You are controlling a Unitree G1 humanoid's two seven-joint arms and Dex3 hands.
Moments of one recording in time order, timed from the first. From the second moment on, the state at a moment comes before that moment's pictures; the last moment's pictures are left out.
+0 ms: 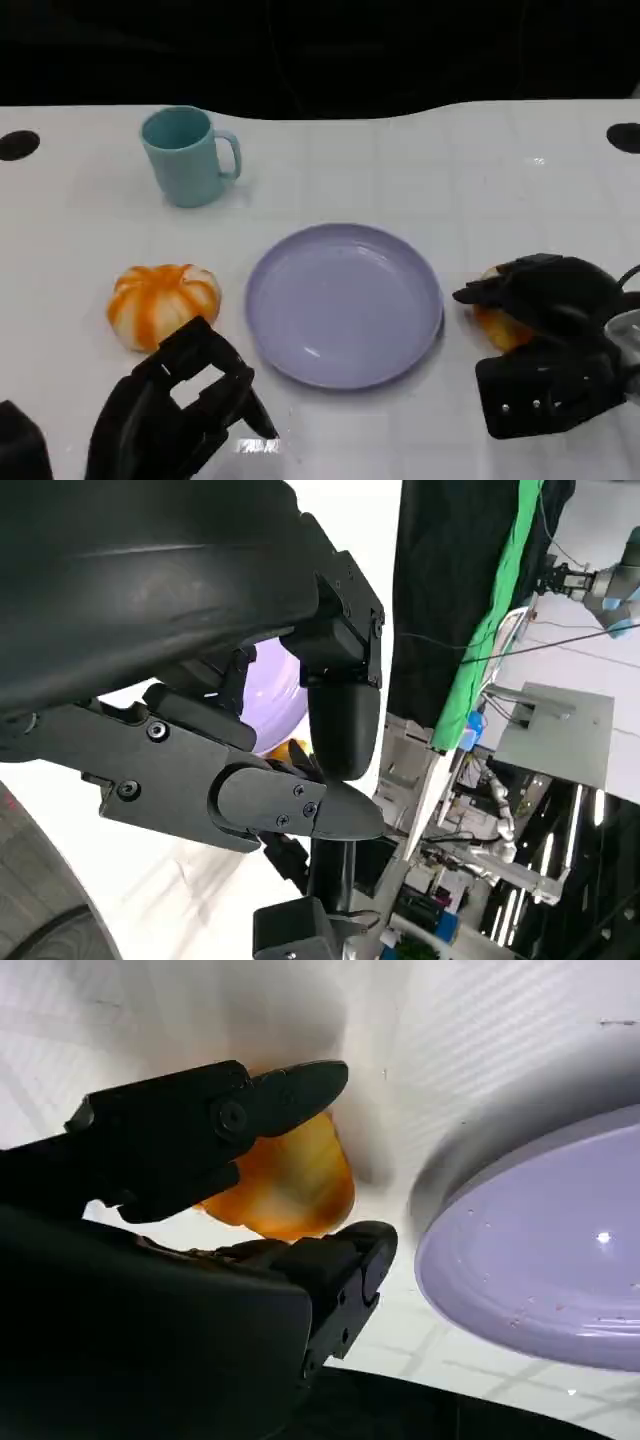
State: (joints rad) left arm 0.27 -0.03 0.00 -0.22 -0.47 0.12 -0.35; right arm -0.44 -0.42 0.45 0.42 -0.83 -0.14 0.17
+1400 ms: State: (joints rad) left arm 0.29 -0.03 0.00 -0.25 -0.46 0.13 -0.34; right arm -0.63 -0.41 0.56 0.87 -0.90 -0.34 -0.33
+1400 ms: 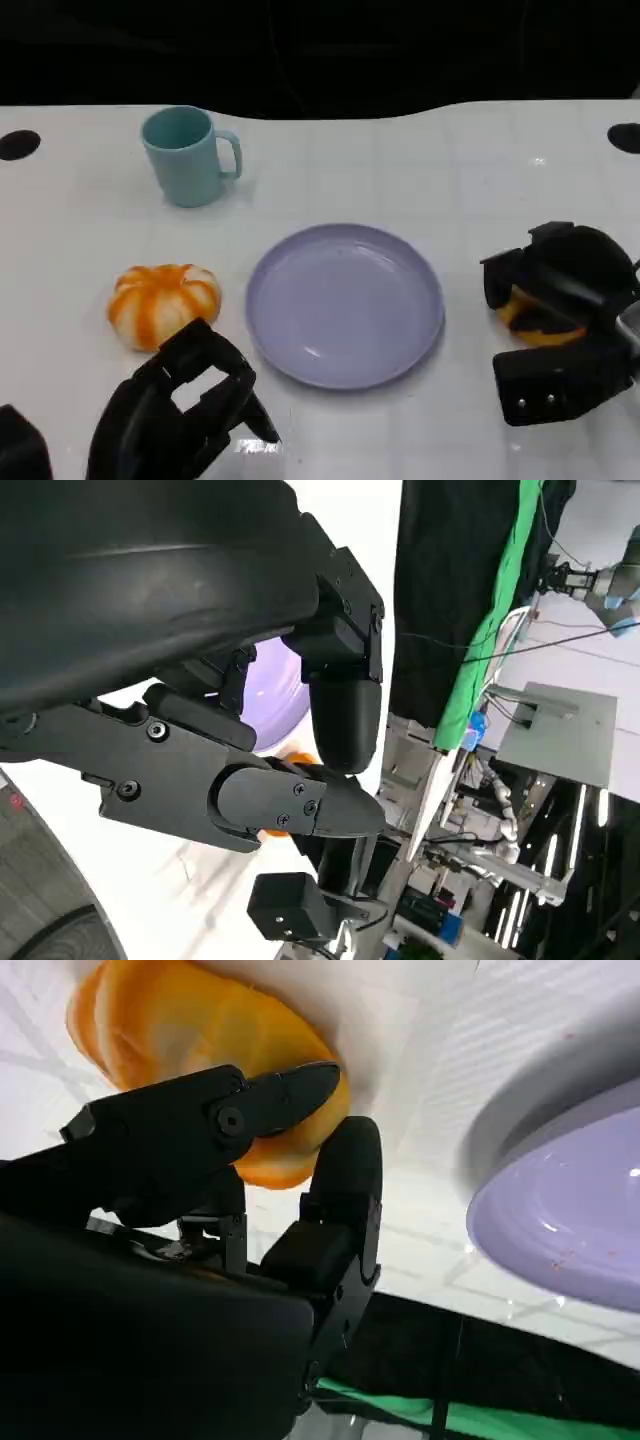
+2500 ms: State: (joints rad) left arm 0.28 -0.04 0.00 -0.23 -0.46 0.13 -0.34; right arm -0.57 -0.36 0.41 0.62 -0.70 -0.54 -0.45
